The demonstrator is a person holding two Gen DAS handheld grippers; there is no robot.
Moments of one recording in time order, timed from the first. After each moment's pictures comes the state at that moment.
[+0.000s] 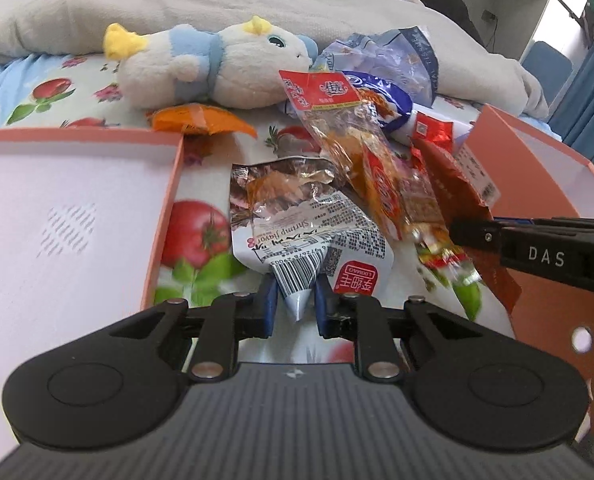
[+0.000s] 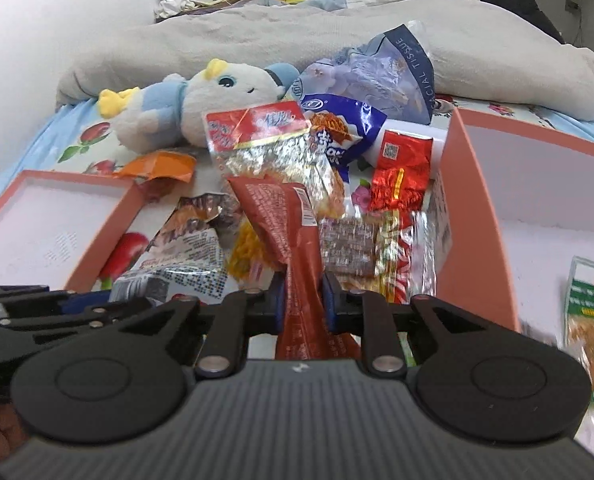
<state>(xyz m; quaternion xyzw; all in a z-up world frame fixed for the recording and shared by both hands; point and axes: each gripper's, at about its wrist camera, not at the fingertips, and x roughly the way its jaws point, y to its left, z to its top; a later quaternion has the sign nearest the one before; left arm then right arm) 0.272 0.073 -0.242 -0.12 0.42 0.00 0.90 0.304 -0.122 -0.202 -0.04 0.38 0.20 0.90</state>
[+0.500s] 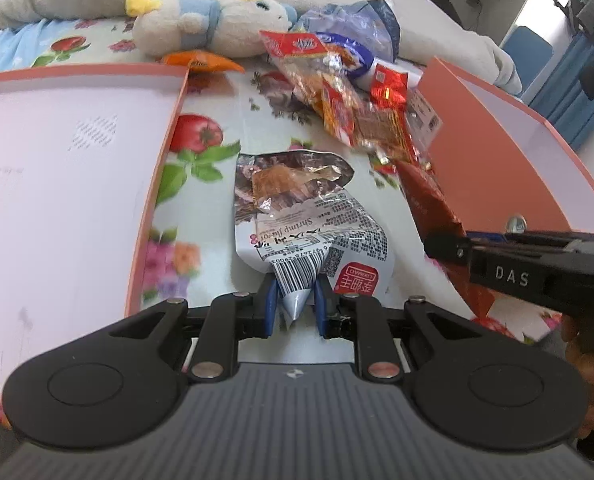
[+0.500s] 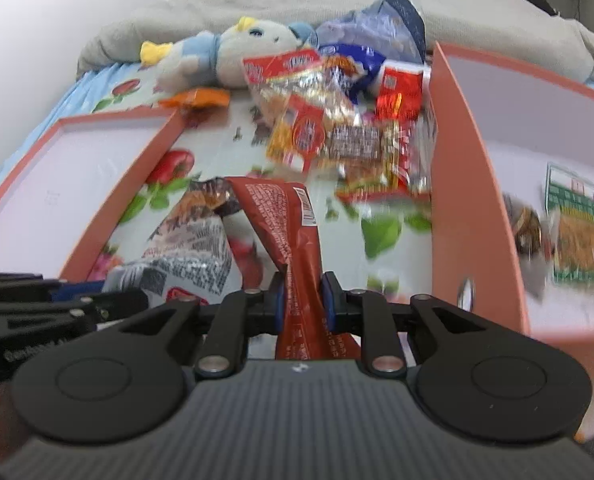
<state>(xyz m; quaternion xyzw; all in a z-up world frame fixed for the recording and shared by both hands) 0.164 0.055 -0.230 -0.14 0.45 -0.02 0.88 0.211 -0.146 -0.216 -0.04 0.42 0.21 0.88</state>
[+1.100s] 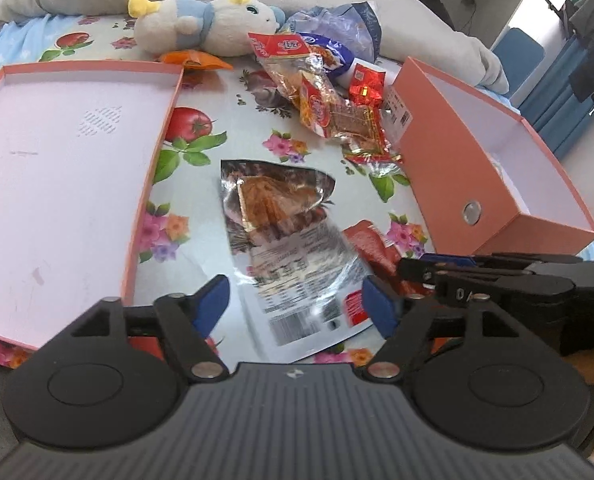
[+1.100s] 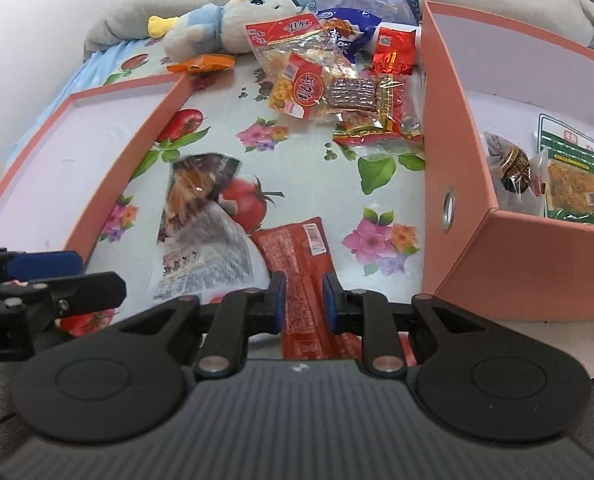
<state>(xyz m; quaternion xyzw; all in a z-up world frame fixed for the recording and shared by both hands) 0.134 0.043 -0.200 -0.15 0.45 -0.03 0.88 0.190 -0.168 -0.218 -0.02 0.45 0.22 0.87</state>
